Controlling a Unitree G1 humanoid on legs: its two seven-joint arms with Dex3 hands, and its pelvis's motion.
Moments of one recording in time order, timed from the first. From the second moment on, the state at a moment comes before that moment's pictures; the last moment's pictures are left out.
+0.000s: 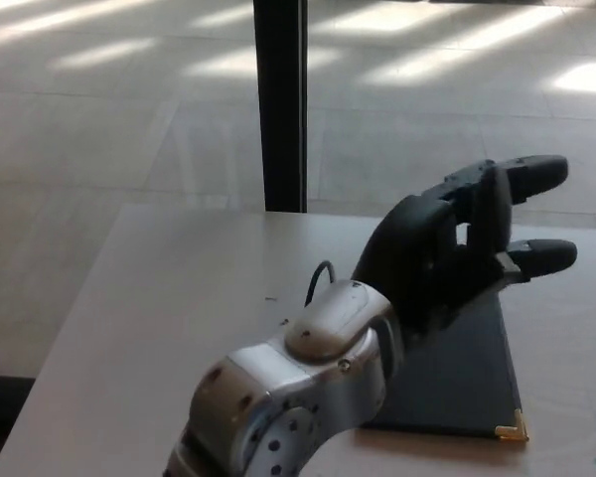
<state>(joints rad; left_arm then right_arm) -0.61 -0.11 -0.41 -0.23 -0.52 0.76 0.17 0.28 -0.41 -0.65 0.25 0.47 0.32 0.22</state>
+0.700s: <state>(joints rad) -0.45 -0.16 -0.33 -0.25 -0.54 0.81 0.18 0.27 -0.42 -0.61 0.23 0.46 0.34 0.21</state>
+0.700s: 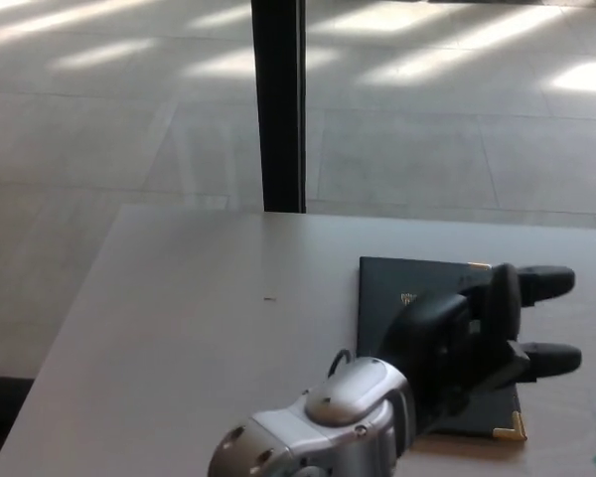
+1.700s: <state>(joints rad) -0.16 0.24 0.69 -0.09 -0.69 0.76 0.17 0.27 -0.42 -0.61 0.24 0.46 0.34 0.21</state>
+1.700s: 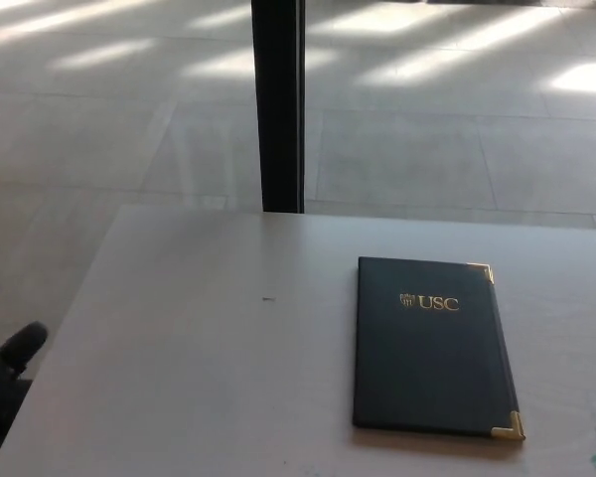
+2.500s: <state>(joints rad) 0.02 0.34 1.01 0.51 -0.67 0.50 0.11 0.27 -0.42 -0.62 0.27 0.46 0.34 0.22</state>
